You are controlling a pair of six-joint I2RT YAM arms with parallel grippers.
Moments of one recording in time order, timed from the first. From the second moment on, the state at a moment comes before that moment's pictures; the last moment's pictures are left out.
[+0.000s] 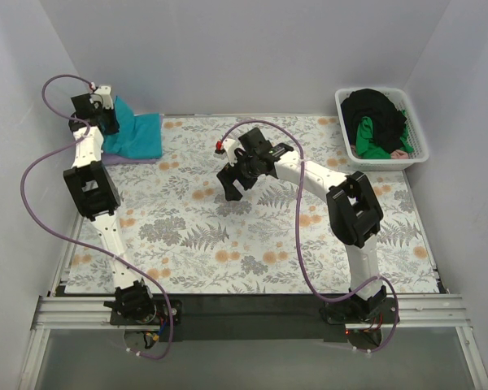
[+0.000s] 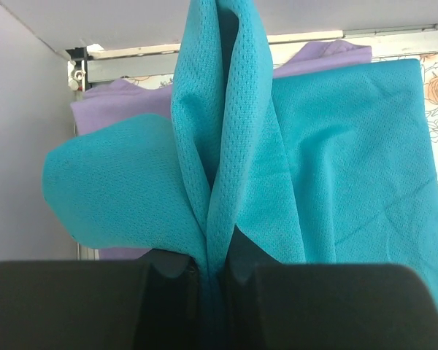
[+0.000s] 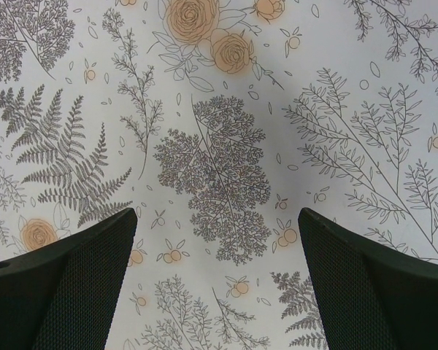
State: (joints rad) left arm 0.33 2.49 2.28 -0.38 0.33 0.25; right arm 0.71 2.05 1.67 -0.53 -0.41 -0.19
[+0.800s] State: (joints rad) left arm 0.38 2.49 2.27 -0.33 0.25 0.23; right arm 0.72 2.06 1.67 -0.53 -0.42 -0.19
